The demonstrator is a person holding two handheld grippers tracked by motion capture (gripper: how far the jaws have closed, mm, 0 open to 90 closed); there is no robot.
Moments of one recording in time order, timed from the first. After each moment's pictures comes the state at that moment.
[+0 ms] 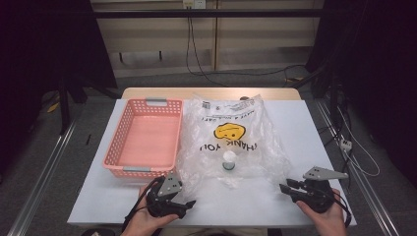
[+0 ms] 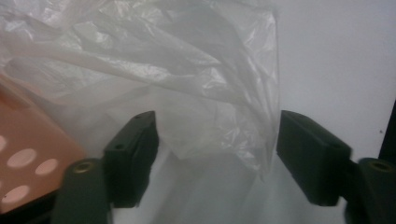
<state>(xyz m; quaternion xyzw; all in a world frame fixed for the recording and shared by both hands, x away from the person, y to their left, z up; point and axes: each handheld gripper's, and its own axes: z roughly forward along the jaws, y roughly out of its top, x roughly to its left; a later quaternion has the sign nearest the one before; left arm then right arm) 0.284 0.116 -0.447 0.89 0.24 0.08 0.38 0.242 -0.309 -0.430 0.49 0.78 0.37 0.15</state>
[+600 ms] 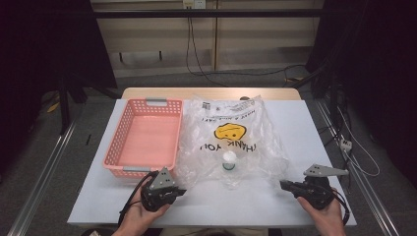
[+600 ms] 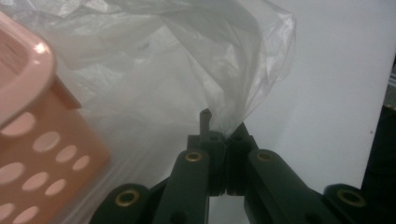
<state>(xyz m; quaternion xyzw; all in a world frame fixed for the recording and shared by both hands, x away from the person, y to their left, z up) 0.294 0.132 -0.435 0.88 0.25 0.07 0.41 0.249 -0.312 -0.431 0.49 0.77 0.40 0.11</state>
